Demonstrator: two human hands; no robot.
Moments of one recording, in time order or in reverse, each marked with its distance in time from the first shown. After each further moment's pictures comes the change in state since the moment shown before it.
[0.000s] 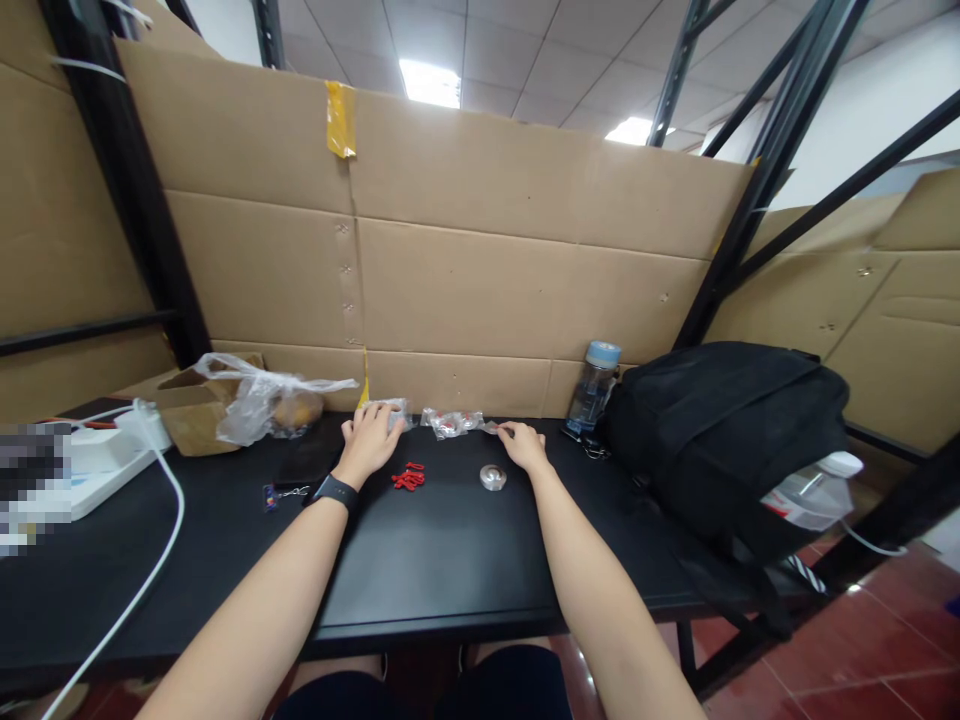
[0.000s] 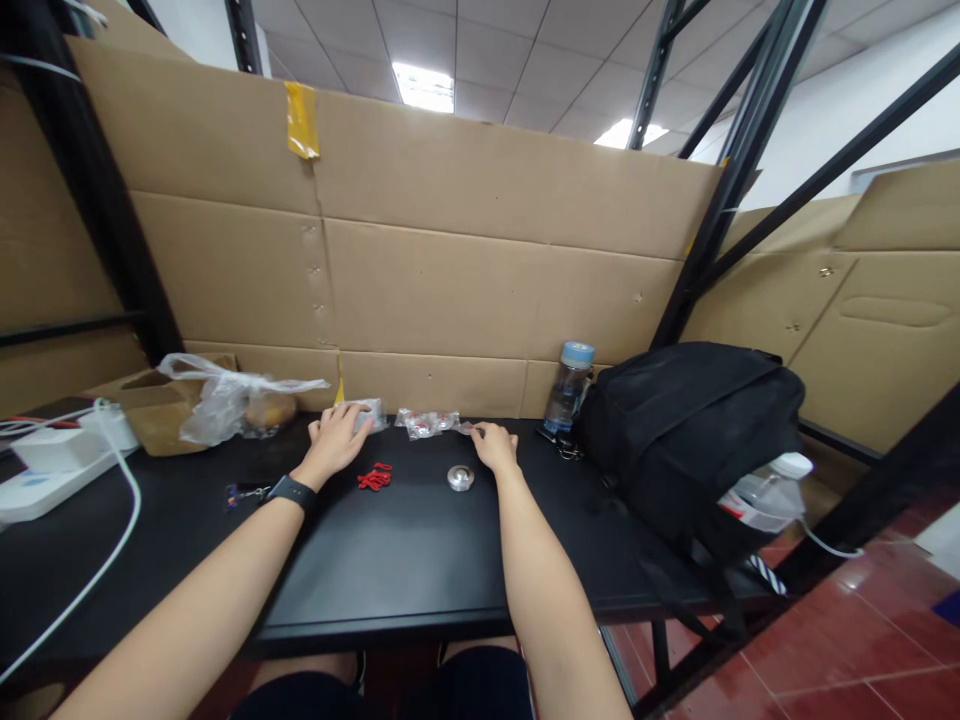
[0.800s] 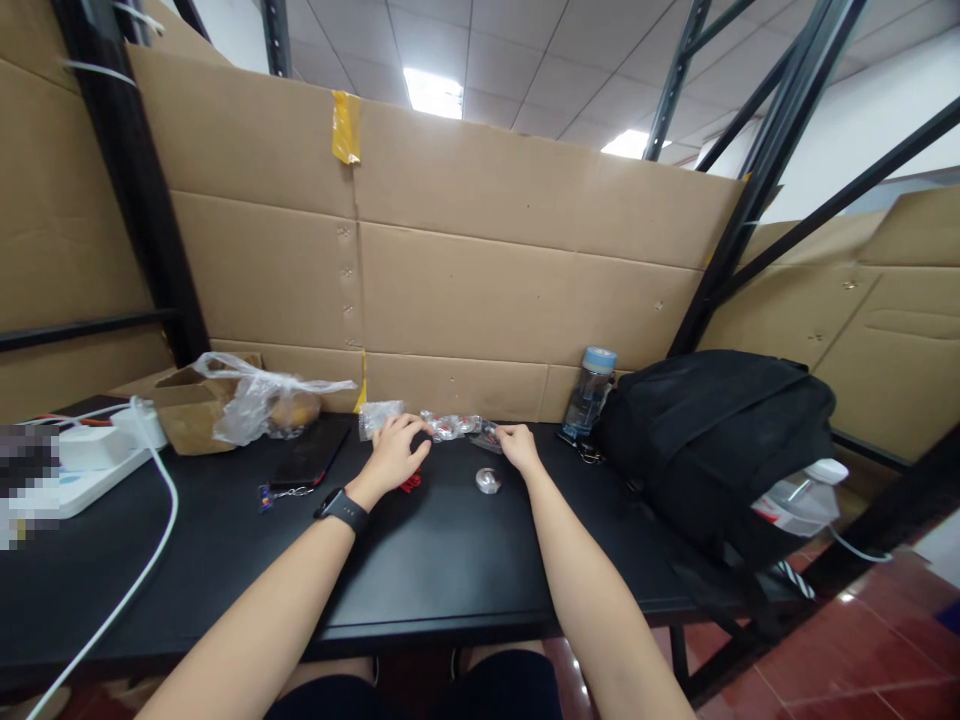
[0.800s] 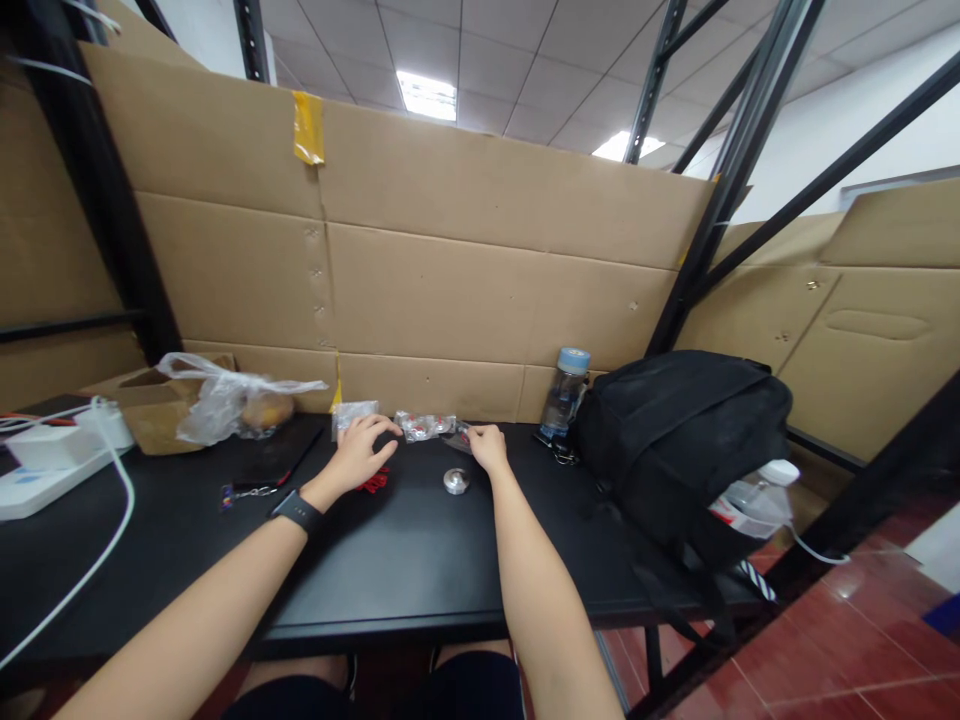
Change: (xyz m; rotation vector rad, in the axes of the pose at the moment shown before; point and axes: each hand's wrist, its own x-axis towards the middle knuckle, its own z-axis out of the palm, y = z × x) left_hand -0.021 0.049 -0.006 -0.239 -0.054 0.217; right_hand 0.002 -0.007 0.003 0.506 0.068 0.059
